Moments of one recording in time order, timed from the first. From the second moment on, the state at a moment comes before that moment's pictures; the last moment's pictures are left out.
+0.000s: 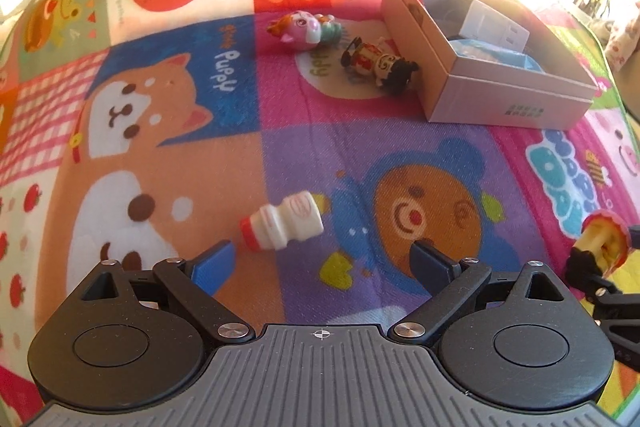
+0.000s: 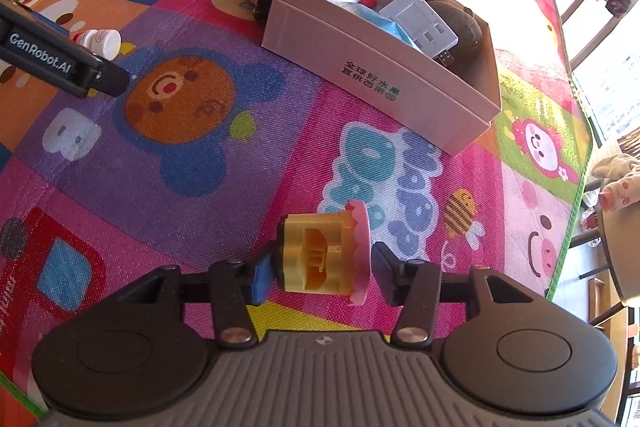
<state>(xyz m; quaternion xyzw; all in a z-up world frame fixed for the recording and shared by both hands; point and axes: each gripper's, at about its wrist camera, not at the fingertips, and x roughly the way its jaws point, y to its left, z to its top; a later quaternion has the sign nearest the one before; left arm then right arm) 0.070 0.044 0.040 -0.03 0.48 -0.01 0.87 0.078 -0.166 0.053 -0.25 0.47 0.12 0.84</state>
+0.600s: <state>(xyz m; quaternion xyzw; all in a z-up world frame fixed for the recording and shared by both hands) 0.091 0.057 0.035 -0.06 0.47 0.03 0.88 0.076 -0.164 0.052 -0.25 0.46 0.11 0.85</state>
